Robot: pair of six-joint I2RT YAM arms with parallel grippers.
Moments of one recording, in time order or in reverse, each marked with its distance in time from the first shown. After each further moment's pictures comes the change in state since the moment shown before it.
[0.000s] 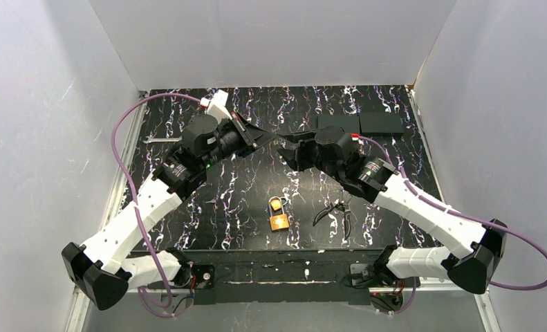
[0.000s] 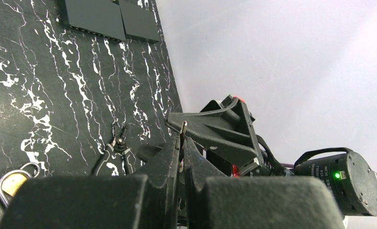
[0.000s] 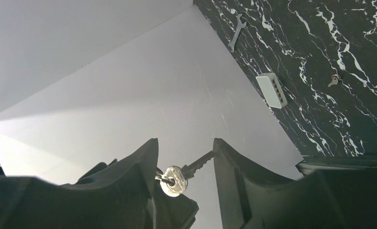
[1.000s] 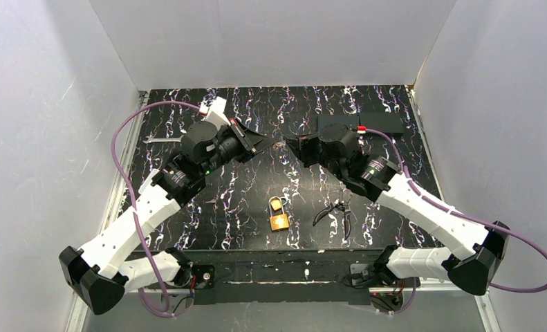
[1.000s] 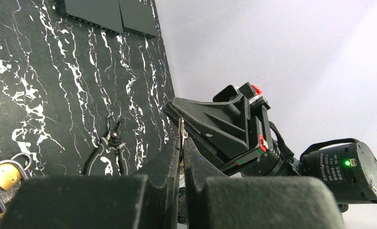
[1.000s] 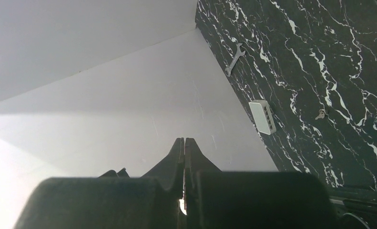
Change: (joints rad) left arm -0.016 -0.044 -0.070 0.022 -0.016 -0.052; right arm -0.018 -0.005 0.013 -0.011 0.078 -0.124
